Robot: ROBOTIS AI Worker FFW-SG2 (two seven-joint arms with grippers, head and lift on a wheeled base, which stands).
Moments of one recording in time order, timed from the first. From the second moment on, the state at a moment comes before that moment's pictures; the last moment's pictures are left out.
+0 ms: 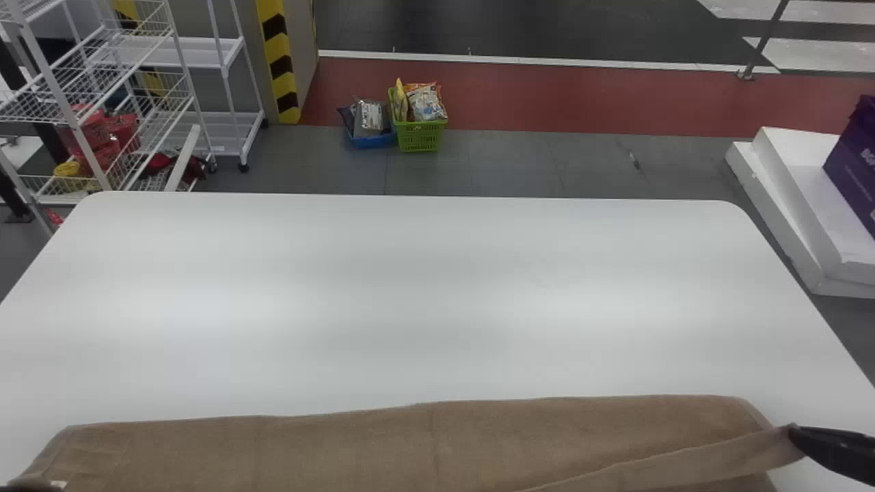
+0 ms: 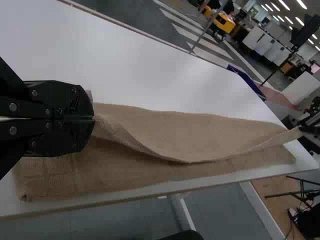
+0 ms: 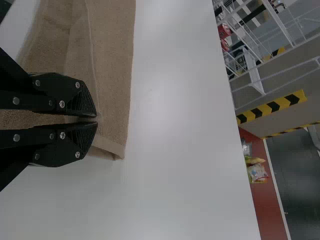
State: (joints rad) left arm 0.45 0.27 0.76 -1.67 -0.09 -0.95 -1.51; right arm 0.35 -0.17 -0.71 -2.20 0.18 1.07 1.36
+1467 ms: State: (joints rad) left arm 0.45 0.28 0.75 -1.63 -0.14 -1.04 -1.44; right arm 0.34 -0.16 -0.72 -2.19 0.17 1.06 1.36
